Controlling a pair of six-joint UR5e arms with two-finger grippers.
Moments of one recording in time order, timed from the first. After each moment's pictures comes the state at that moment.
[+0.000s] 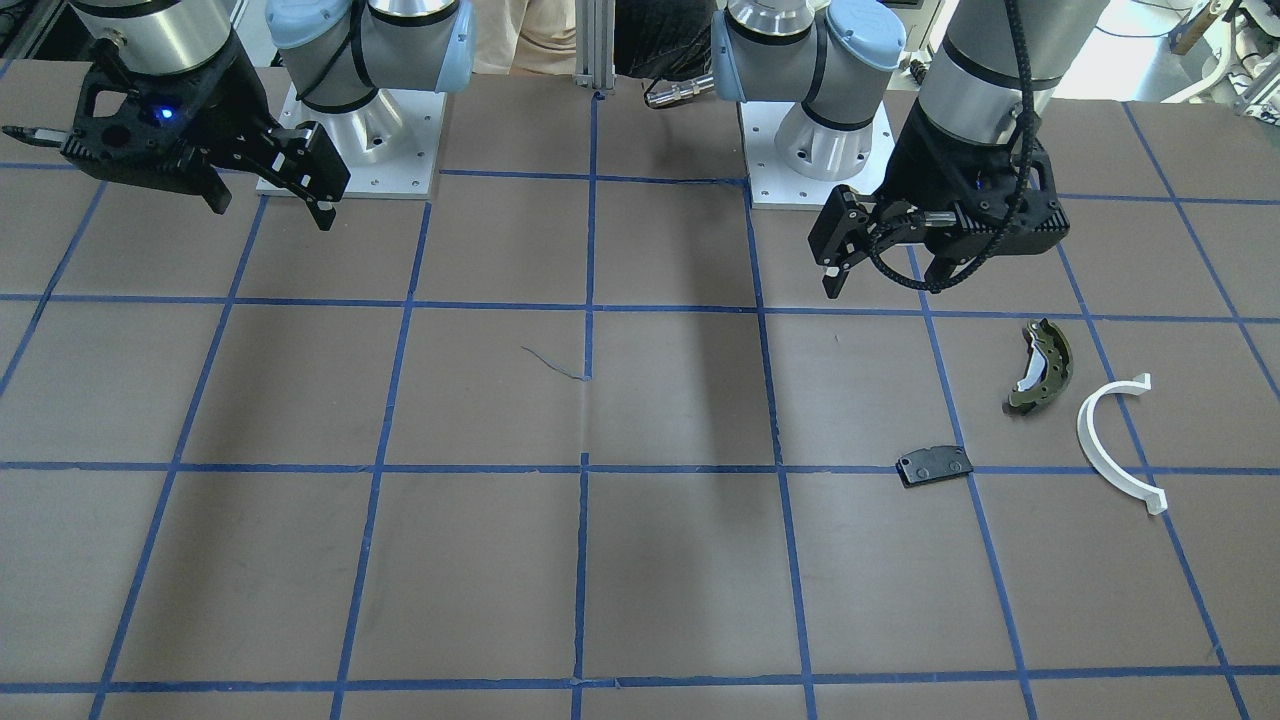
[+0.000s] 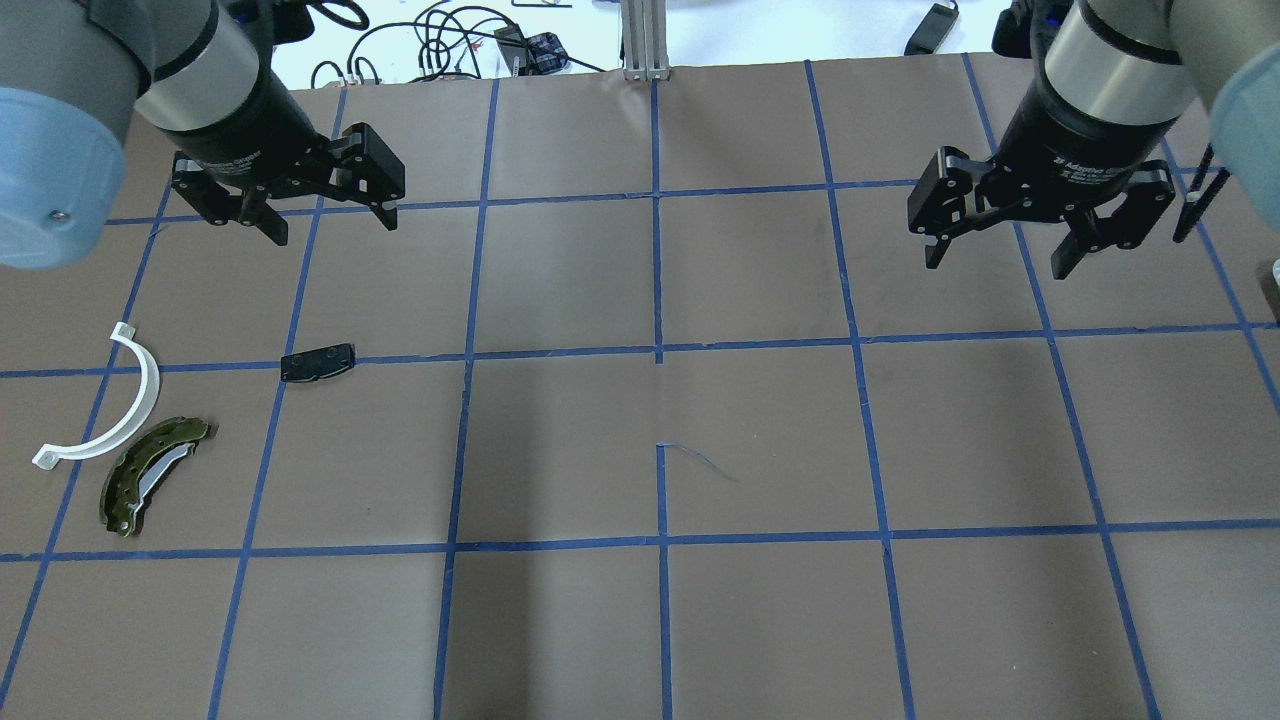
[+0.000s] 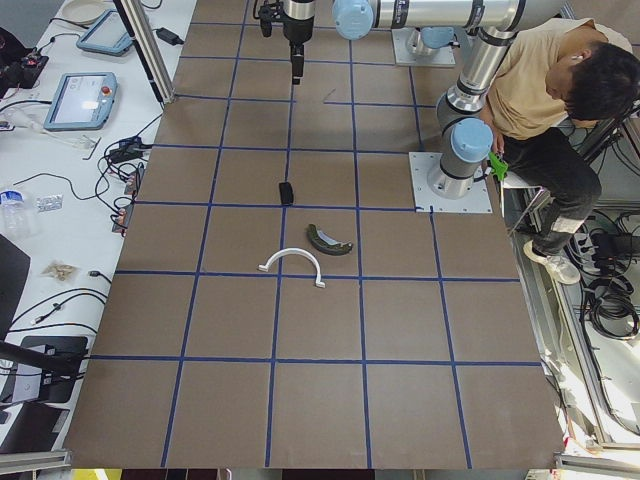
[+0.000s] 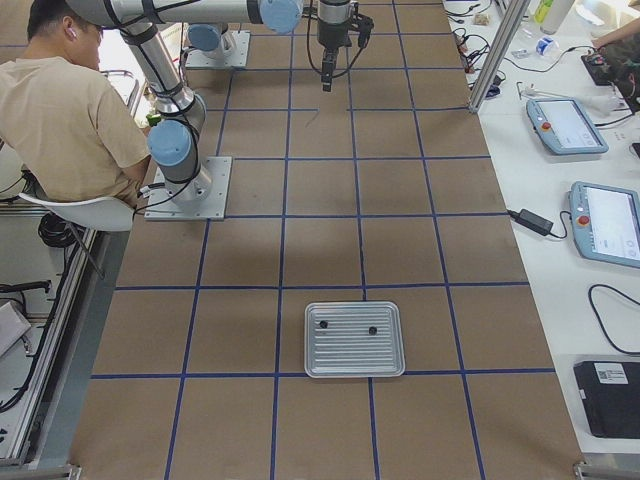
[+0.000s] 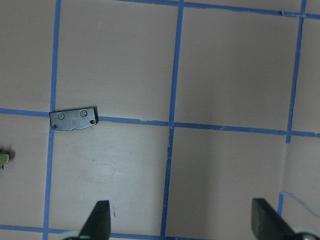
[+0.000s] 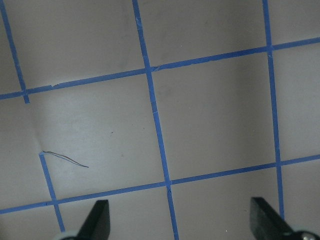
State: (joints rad) left arm -1.54 -1.56 -1.61 -1.44 1.55 -0.06; right arm 1.52 -1.66 1.63 -1.50 -1.58 0.12
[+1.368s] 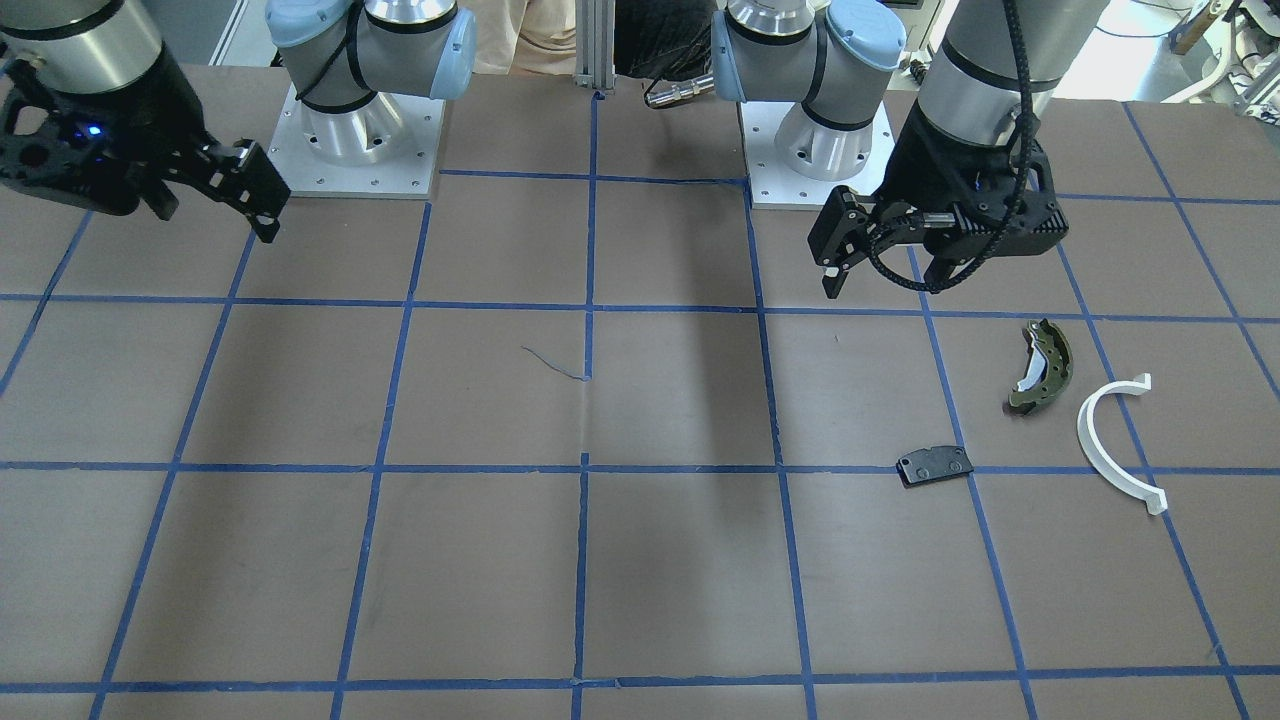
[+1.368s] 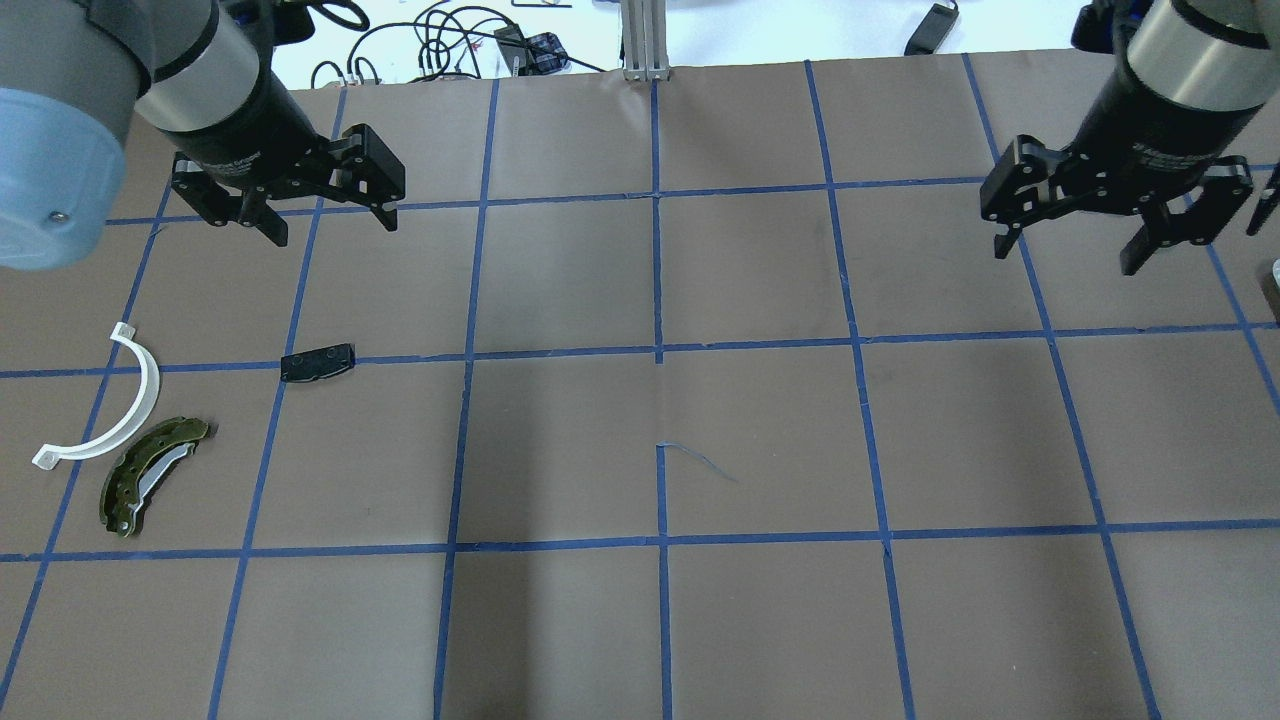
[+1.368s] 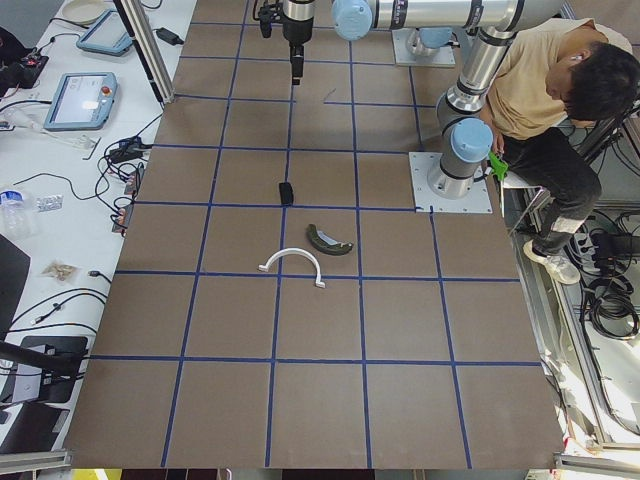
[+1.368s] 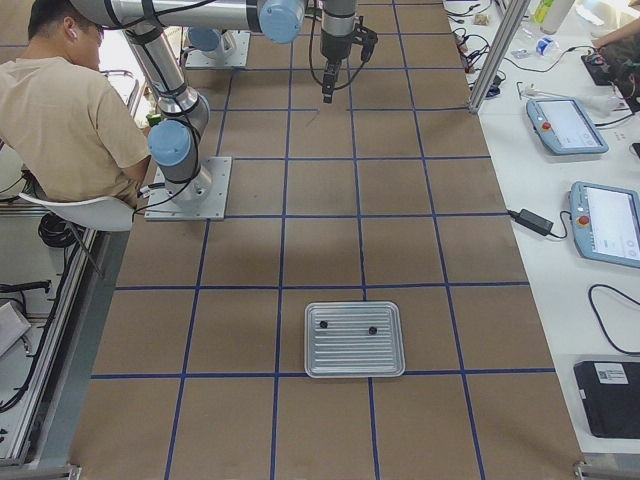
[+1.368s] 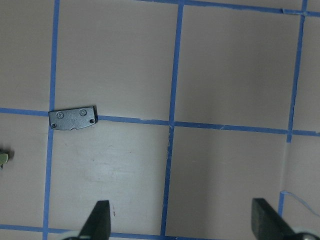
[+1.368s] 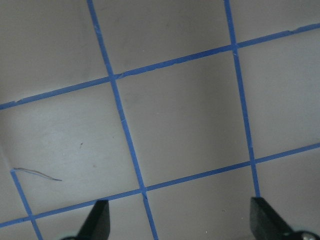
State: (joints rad) left arm -1.54 -1.56 -1.61 -1.44 1.55 -0.06; right arm 1.37 -1.64 1.63 -1.51 -1.60 0.04
